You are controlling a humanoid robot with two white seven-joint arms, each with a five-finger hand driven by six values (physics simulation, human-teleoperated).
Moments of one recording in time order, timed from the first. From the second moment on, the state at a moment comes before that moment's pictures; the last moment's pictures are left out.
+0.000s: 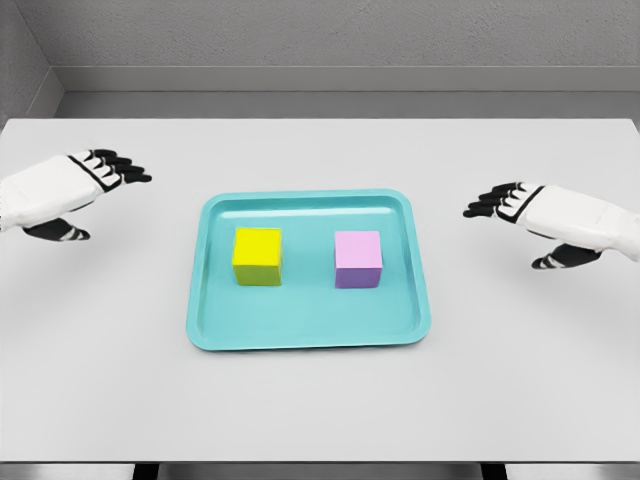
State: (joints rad) left arm -0.35 0.91 -0.33 -1.47 -0.54 -0.61 -0.28; right arm -0.50 -1.09 0.71 -1.53 0.26 -0.61 0.21
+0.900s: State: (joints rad) left arm -0.47 0.82 -0.46 -1.46 -0.66 -0.61 -0.42; right arm -0.66 -0.91 0.73 -1.55 0.53 -0.61 0.46
